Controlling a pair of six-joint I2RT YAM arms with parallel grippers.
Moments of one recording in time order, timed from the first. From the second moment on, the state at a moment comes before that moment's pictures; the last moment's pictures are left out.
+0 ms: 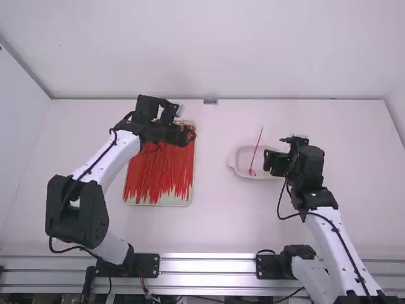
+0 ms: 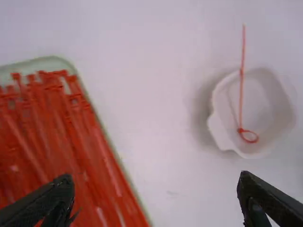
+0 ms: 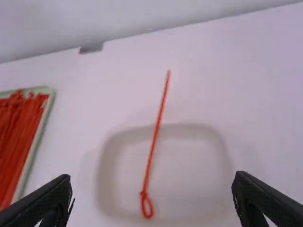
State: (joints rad) left arm -0.15 1.63 1.22 -0.46 0.46 0.00; right arm 0.03 0.98 0.55 -0.15 -0.12 0.16
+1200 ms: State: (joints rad) left arm 0.00 0.88 0.50 -0.11 0.01 0.00; right arm 0.00 0.23 0.01 -0.10 -0.02 0.00
